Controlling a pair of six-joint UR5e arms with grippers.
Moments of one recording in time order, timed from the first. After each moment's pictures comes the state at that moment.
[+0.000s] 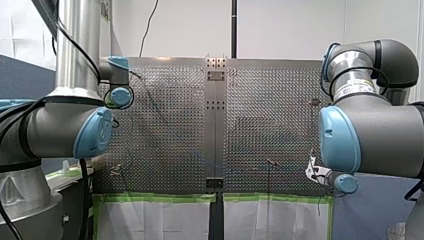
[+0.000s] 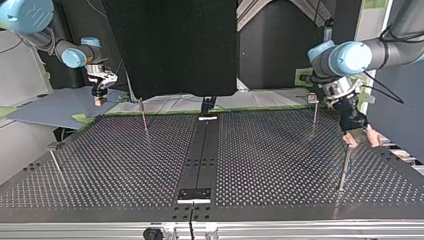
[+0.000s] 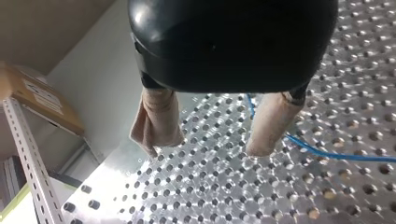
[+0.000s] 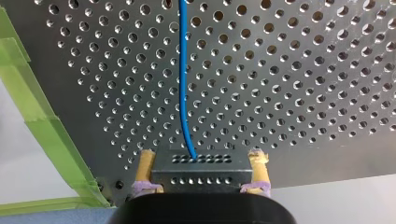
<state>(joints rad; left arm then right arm) 0.14 -1.66 -2.03 -2.36 -1.87 -2.44 1.51 -0.54 1.59 -0.94 1.23 1.78</state>
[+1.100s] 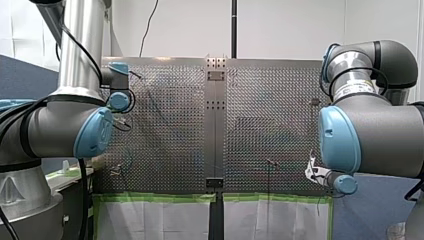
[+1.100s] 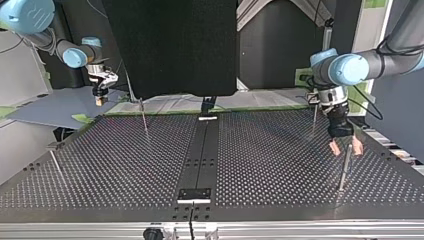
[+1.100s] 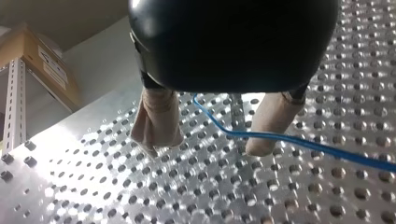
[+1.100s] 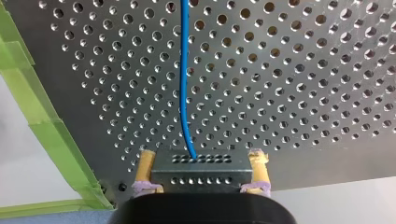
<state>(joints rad) 0.15 -1.75 -1.97 -2.37 -1.71 -2.65 1.51 -0.53 1.59 -0.95 1.23 1.78</state>
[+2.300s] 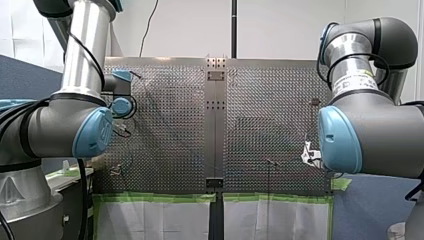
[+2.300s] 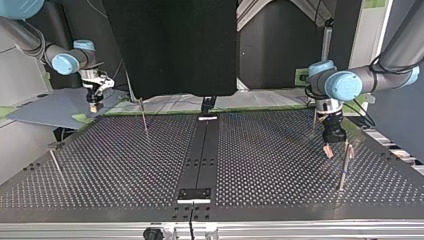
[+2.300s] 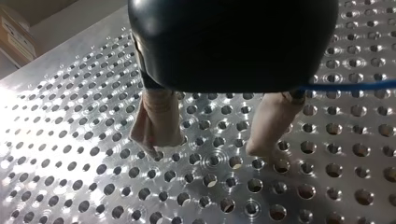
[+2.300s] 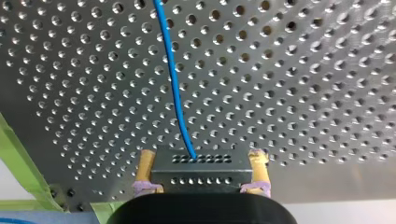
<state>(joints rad) 0.15 -1.87 -1.88 -2.42 -1.70 -2.61 1.54 -0.69 1.61 -0.78 1.27 1.71</state>
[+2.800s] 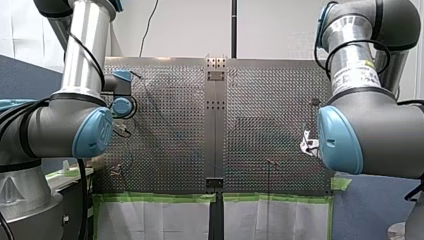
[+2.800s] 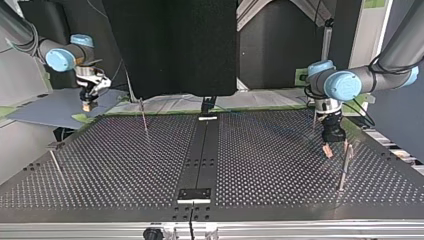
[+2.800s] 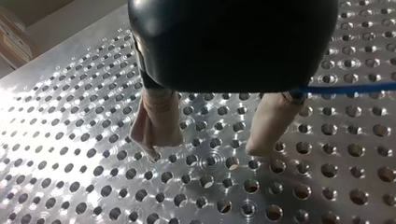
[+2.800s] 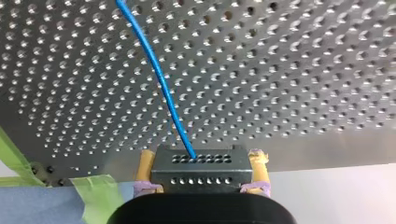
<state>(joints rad) 0.15 -1.87 -1.88 -2.42 -1.70 -2.60 1.57 -0.83 1.71 -0.73 1.39 1.74</state>
